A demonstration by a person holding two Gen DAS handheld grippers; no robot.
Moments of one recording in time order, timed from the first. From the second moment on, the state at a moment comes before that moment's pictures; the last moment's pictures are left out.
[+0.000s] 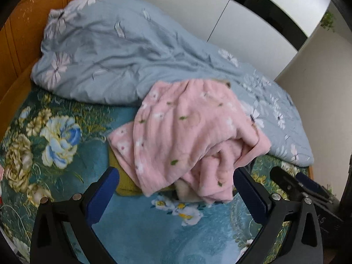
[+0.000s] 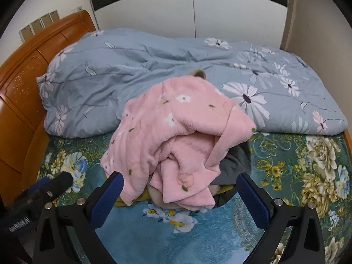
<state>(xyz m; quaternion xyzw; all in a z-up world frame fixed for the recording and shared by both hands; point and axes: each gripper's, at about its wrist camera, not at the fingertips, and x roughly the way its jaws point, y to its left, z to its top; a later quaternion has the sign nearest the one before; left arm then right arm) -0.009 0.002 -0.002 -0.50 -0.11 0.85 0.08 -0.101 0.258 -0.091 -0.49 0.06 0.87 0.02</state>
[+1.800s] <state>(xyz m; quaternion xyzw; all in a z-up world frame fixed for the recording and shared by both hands) -0.078 0.006 -0.132 -0.56 -0.13 0.82 0.06 -0.163 0.262 -0.154 -0.54 0.07 0.84 0.04</state>
